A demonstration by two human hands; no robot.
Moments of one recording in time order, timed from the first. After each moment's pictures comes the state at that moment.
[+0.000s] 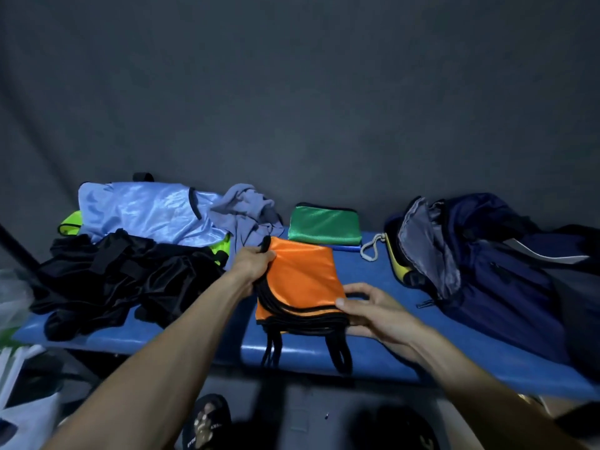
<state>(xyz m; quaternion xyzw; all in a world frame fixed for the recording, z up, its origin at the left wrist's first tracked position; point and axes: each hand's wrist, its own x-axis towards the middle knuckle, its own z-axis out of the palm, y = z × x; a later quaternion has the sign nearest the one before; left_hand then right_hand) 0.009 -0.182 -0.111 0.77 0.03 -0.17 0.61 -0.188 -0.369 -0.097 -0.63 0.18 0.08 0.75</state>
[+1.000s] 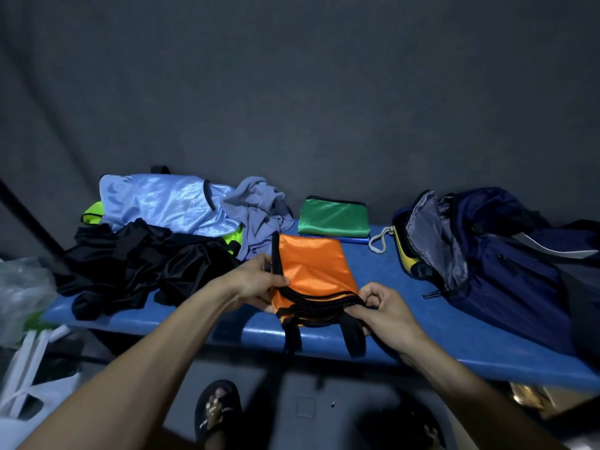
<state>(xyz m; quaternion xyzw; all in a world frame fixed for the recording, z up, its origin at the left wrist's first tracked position) -0.051 -0.132 -0.081 0.79 -0.07 -0.34 0.51 -0.202 -0.353 -0.116 -0.76 0.18 -0.06 0.62</state>
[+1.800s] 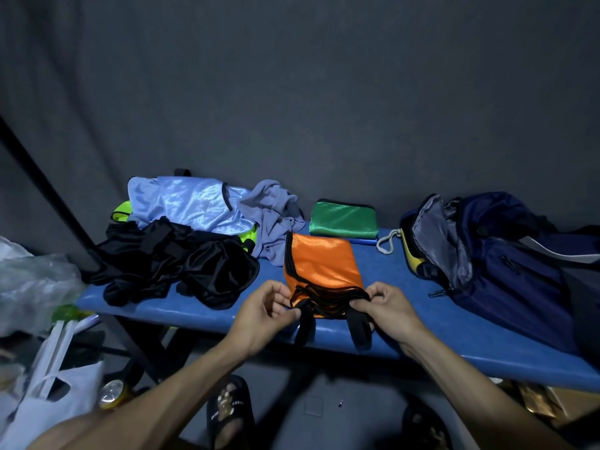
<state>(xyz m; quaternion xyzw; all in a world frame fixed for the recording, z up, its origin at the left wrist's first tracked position) -0.125 -0.102 -0.135 0.76 -0.19 -0.12 0.61 -0.205 -0.346 -0.110 -0.75 0.21 -0.05 0.63</state>
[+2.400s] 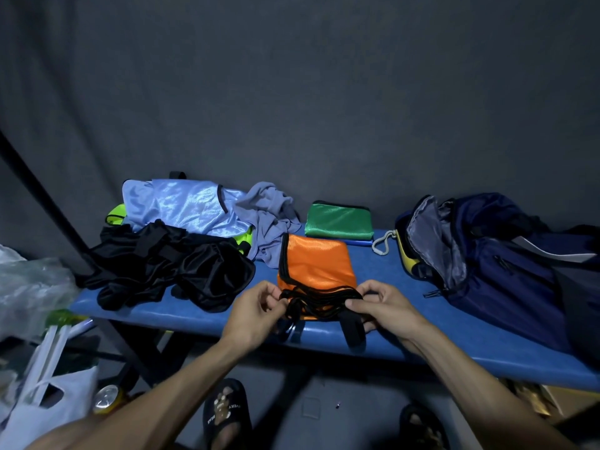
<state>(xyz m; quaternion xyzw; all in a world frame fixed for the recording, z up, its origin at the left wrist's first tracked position) -0.126 -0.107 -0.123 0.83 -0.14 -0.07 0.54 -0.206 -0.356 -0.102 -0.71 0.14 0.03 0.68</state>
